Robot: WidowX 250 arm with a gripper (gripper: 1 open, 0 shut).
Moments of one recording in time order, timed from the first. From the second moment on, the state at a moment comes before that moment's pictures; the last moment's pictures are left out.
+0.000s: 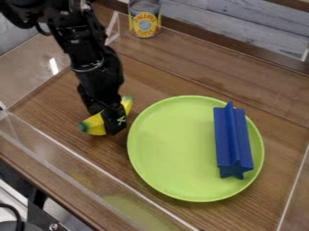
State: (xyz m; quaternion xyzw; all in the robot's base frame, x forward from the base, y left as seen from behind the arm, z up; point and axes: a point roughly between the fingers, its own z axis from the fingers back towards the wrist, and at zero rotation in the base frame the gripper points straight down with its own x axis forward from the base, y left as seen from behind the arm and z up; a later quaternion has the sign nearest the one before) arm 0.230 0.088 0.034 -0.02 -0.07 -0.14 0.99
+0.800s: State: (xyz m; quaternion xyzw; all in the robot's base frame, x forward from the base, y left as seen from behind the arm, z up) arm 0.228 0.085 0.042 -0.03 -0.06 -0.12 0.99
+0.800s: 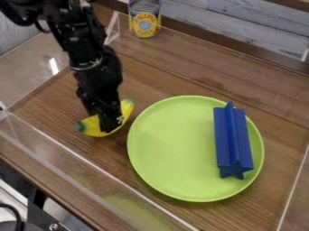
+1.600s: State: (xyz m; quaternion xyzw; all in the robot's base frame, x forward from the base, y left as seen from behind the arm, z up) arm 0.241 0.034 0.110 0.00 -0.08 -0.07 0.99
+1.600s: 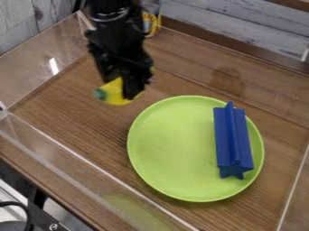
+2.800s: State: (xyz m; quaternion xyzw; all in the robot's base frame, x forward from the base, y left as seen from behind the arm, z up) arm 0.230 -0.025 0.093 -0.01 -0.10 -0.06 0.99
